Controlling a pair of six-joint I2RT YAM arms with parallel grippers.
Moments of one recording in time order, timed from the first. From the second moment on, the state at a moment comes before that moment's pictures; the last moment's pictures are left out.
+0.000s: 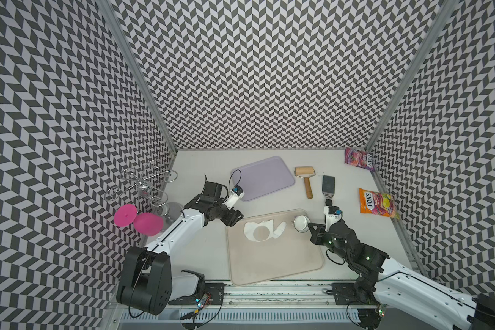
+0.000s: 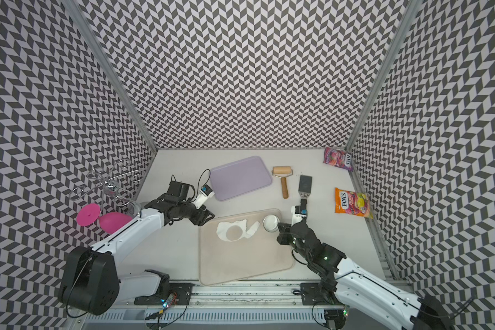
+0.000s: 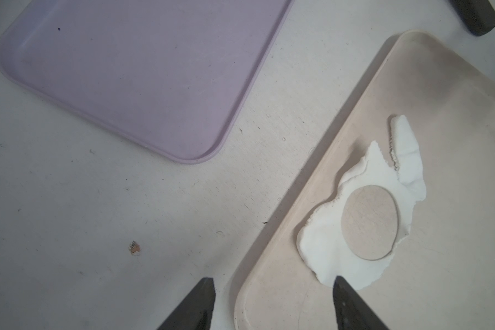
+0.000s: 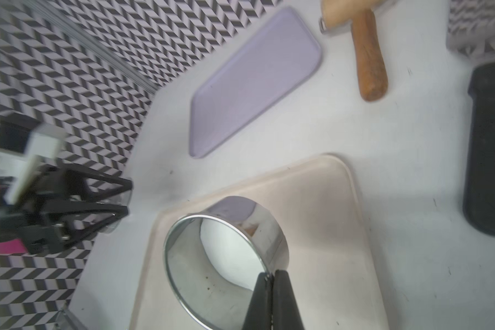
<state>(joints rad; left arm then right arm) -0.26 1.29 0.80 -0.52 0.38 0.38 0.81 0.76 0.29 -0.16 0.23 0.85</state>
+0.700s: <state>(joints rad) -0.26 1.29 0.80 -0.52 0.38 0.38 0.81 0.76 0.14 -0.01 0.20 0.88</state>
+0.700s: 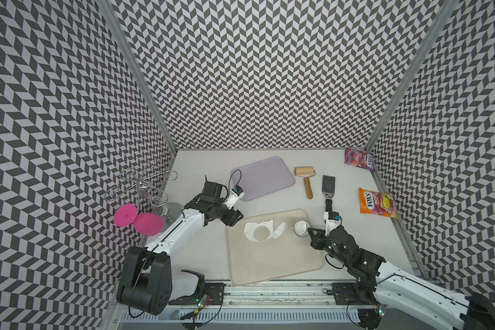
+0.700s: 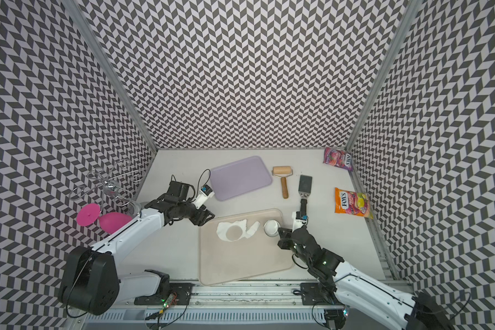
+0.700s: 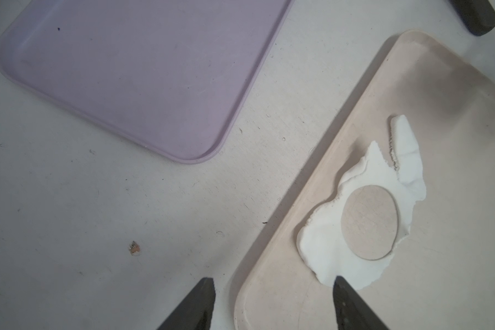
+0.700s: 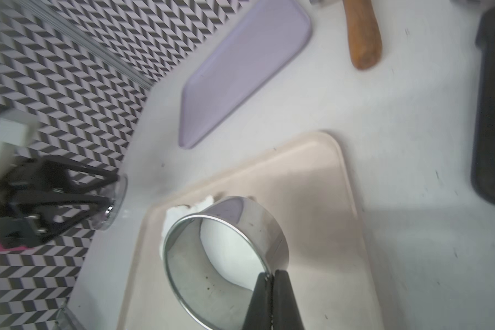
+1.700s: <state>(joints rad) -0.26 1.29 0.80 -0.52 0.38 0.38 0.80 0.83 0.19 -0.10 0.16 0.96</state>
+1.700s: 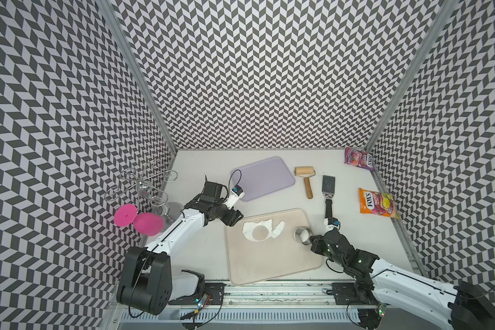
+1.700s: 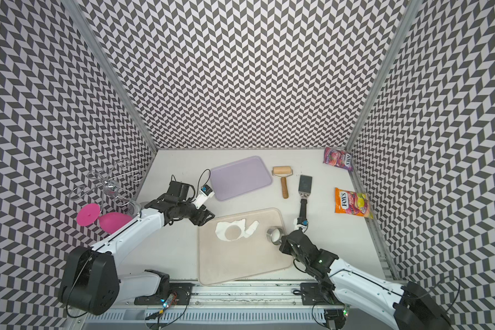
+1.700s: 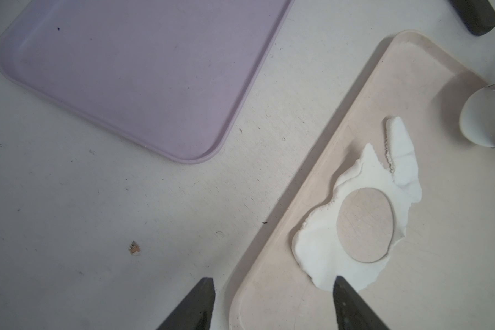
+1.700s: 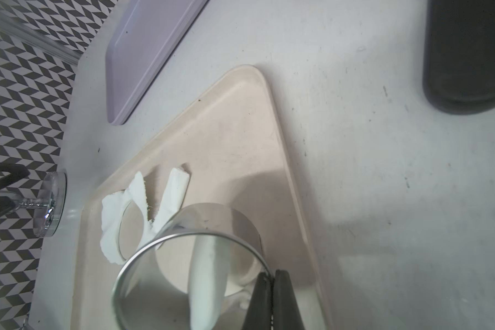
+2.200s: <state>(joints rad) -0.26 1.29 0.80 -0.52 0.38 0.38 0.81 0.74 0.30 -0.12 0.14 0.88</state>
